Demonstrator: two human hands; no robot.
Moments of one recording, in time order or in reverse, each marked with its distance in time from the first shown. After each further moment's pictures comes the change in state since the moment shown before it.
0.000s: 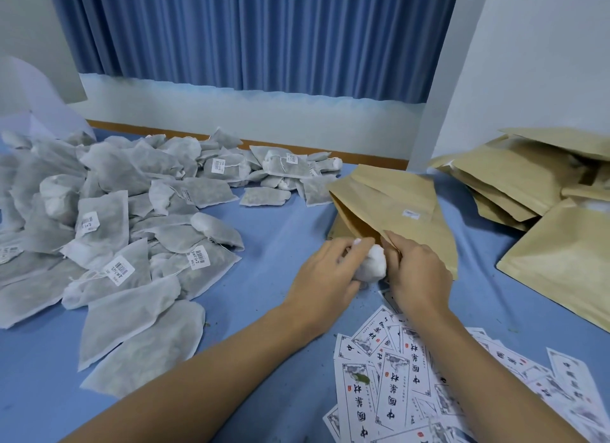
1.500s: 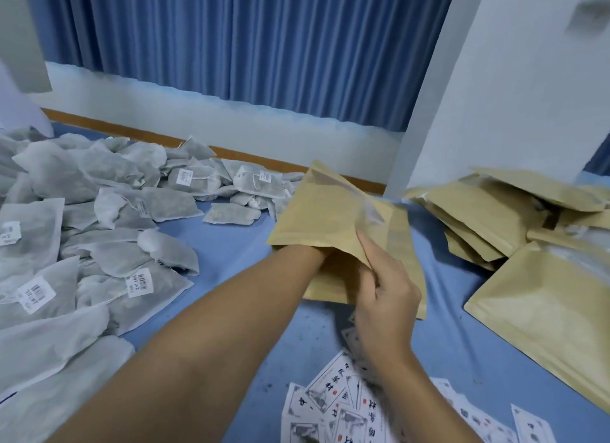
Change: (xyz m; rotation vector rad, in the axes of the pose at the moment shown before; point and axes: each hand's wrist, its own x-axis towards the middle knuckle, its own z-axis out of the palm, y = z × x) left_hand 0.154 -0.031 0.051 -0.025 -0.476 -0.312; right_hand 0.007 -0.010 -0.002 0.551 0.352 -0.225
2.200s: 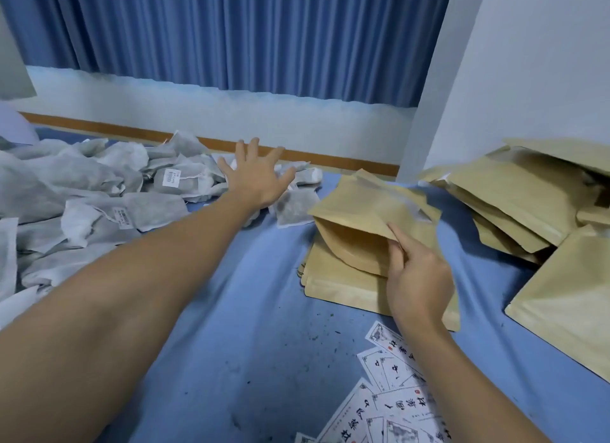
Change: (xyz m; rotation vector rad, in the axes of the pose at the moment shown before) left_hand 0.074 -0.144 -0.060 0.192 0.404 -0.315; right_hand 0.051 0.075 0.027 -0.348 -0.044 0.304
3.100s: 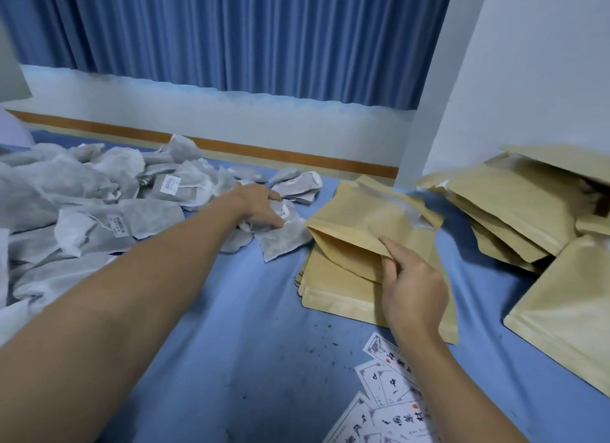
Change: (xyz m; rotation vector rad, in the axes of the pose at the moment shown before) left_hand 0.008 -0.018 0.009 0.078 -0.553 -0.013; right_hand -0.002 -0.001 0.004 -0.057 -0.019 -0.018
